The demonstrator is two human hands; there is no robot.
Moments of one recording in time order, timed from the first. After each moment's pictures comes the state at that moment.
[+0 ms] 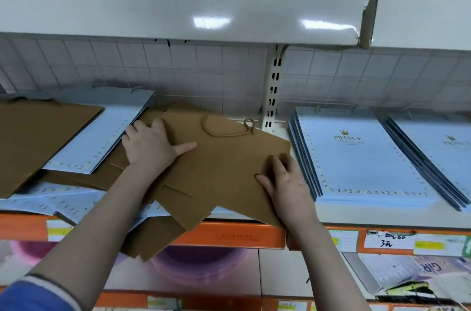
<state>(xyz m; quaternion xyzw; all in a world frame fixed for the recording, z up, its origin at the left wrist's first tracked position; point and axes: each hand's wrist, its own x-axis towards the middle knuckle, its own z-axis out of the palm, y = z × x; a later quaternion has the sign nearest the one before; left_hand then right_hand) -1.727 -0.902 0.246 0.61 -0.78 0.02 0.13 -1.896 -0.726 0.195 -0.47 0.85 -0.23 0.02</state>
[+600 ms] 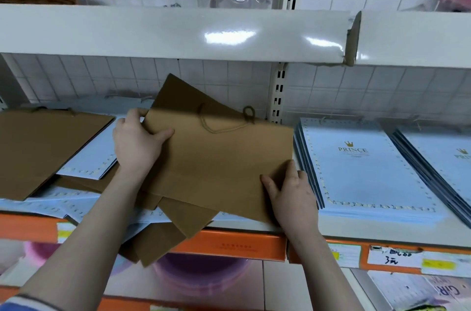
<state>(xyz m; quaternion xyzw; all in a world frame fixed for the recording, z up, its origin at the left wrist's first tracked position) -1.706 -0.913 0.261 0.55 -0.68 -0.14 0.45 -1.885 -0.723 0.216 -0.38 0.88 -0.29 0.03</state>
